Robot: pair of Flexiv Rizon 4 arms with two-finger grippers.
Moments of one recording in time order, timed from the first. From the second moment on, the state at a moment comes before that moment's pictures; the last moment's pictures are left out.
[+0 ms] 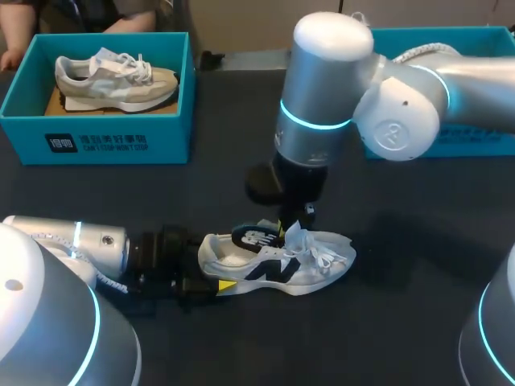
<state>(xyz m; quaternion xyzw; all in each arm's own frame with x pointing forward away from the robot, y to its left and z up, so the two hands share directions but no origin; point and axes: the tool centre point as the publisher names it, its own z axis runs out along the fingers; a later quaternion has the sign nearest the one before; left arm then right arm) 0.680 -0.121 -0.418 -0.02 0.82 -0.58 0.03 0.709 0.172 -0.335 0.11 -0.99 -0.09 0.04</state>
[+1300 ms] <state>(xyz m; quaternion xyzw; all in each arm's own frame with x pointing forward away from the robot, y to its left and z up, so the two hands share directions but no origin) 0.680 -0.121 -0.418 -0.02 0.82 -0.58 0.03 0.706 0.242 -0.316 0.26 -0.92 -0.25 0.14</state>
